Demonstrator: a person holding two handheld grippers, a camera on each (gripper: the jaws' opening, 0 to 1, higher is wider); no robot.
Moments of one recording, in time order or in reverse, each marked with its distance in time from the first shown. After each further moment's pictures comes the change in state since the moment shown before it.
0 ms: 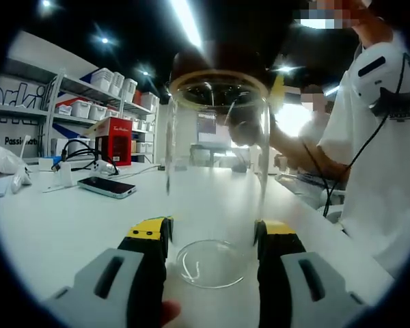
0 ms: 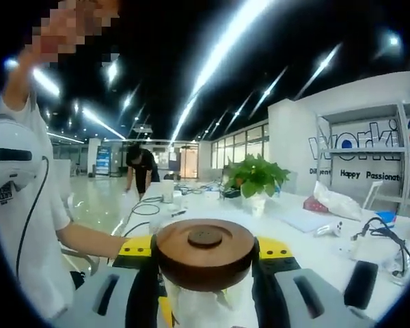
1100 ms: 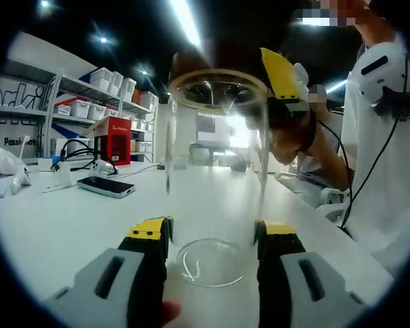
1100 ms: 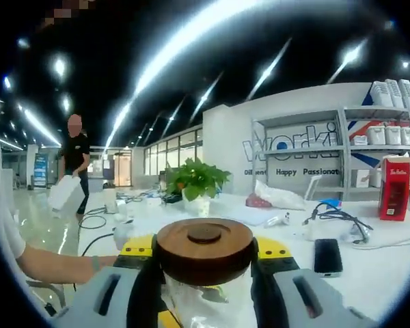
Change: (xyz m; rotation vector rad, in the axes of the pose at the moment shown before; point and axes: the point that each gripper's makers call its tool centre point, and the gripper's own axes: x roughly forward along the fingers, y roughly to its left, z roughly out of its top) left arm 0.001 -0.002 0.000 0.005 0.008 -0.004; right arm -0.011 -0.006 -0.001 0.050 -0.037 -0.485
